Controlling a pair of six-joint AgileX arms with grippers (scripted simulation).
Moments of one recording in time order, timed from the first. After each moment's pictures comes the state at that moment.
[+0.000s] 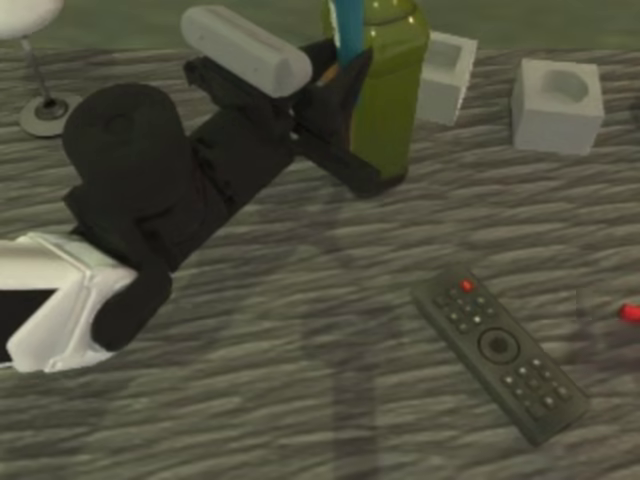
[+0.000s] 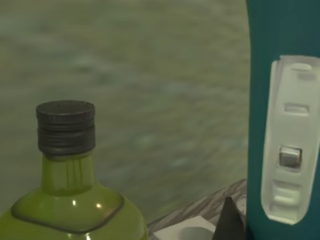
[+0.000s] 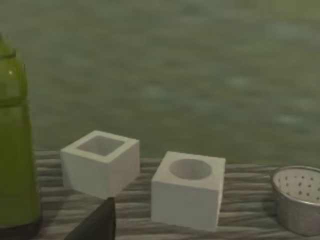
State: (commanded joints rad) left arm -0.63 1.58 0.71 1.00 0.16 -0.03; right arm 0.03 0.11 0.09 0.05 -0.09 -0.01
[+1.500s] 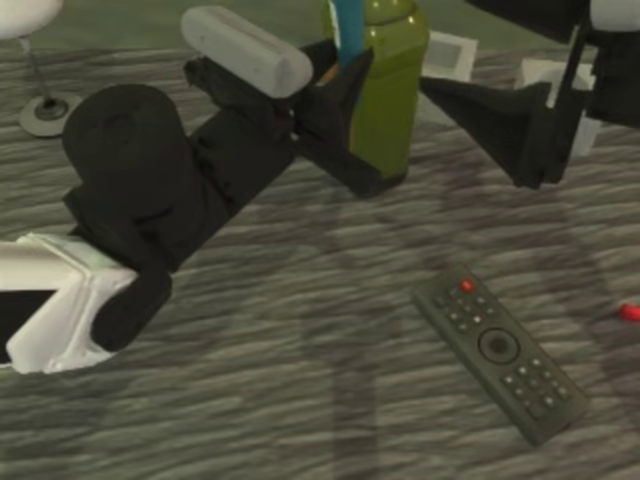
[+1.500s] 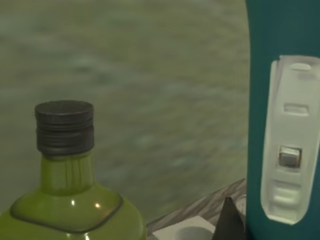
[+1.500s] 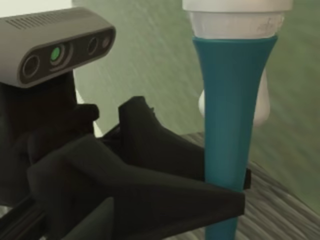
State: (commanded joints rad) left arm -0.63 1.58 0.71 1.00 0.16 -0.03; right arm 0.30 1.40 0.87 0.49 -0.86 -0.08
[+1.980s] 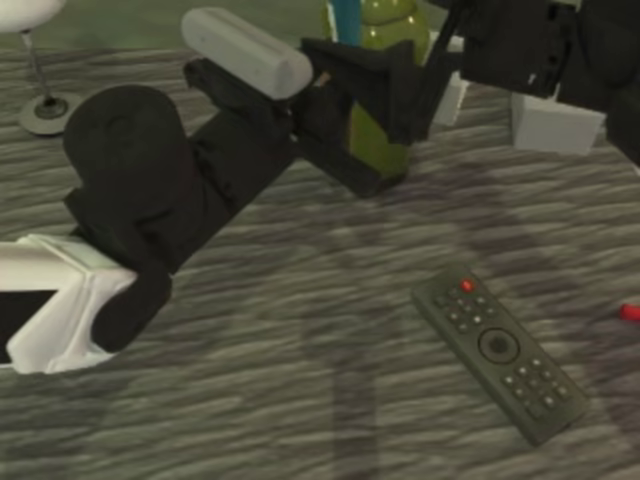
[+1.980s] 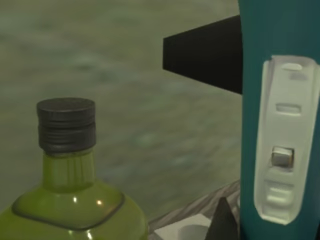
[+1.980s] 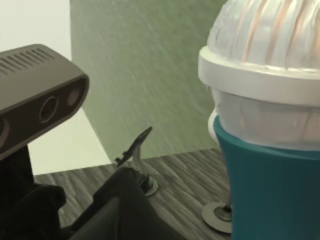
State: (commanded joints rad) left arm -0.63 1.58 0.71 1.00 0.16 -0.03; right arm 0.47 1.63 1.09 0.51 -0.69 -0.07
